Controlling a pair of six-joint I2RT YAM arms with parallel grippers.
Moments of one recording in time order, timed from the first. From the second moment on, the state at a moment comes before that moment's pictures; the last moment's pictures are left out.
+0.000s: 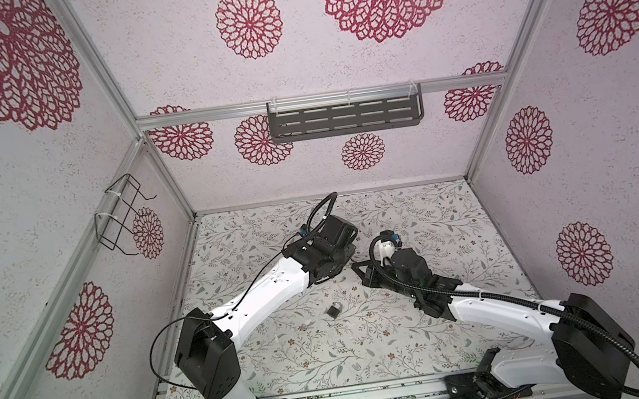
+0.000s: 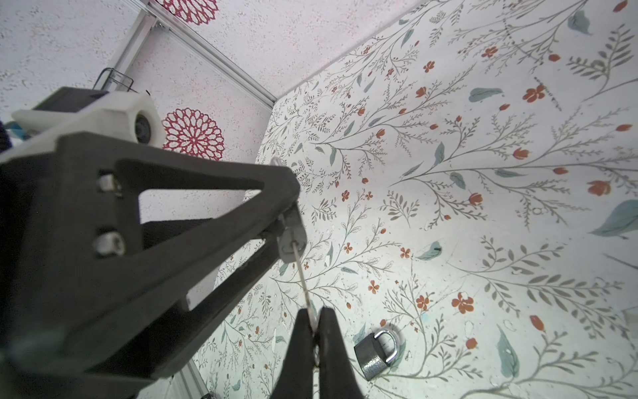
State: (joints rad) left arm -0.80 1.66 1.44 -0.63 -0.22 -1.42; right arm 0.79 1.28 0.69 0.23 -0.04 0.86
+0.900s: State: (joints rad) left arm -0.84 1.67 1.46 -0.74 -0.32 -1.48; right arm 0.76 1.28 0.75 0.13 -0.16 0.92
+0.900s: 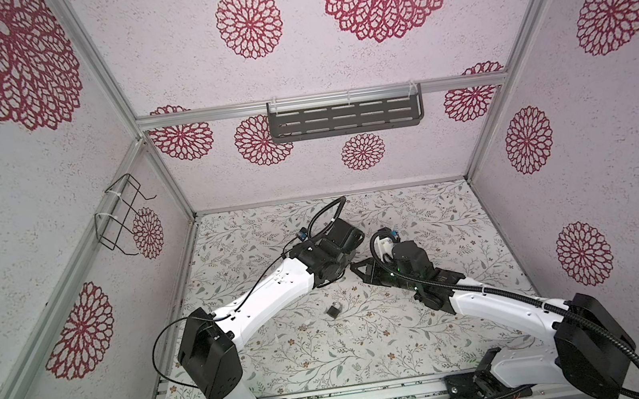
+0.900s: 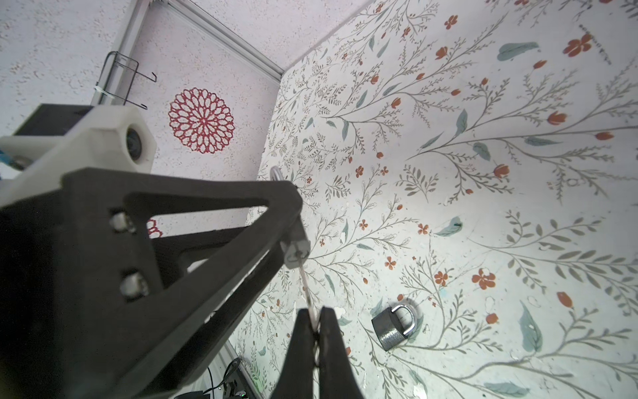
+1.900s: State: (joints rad) left arm -0.84 1.61 1.38 -0.65 -0.33 -1.58; right arm 0.79 1.29 0.82 0.04 -0.07 0.93
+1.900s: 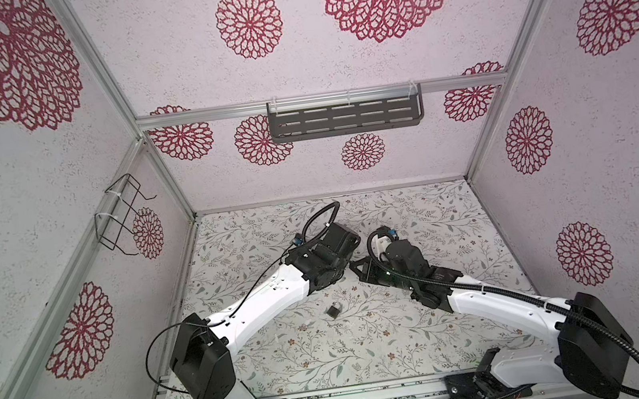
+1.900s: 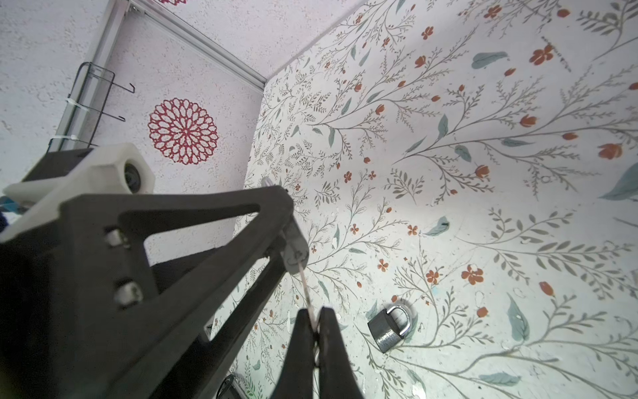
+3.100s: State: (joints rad) left arm -0.82 1.53 1.25 -0.62 -0.32 -1.72; right arm 0.88 1.34 0.82 0.05 -0.06 1.00
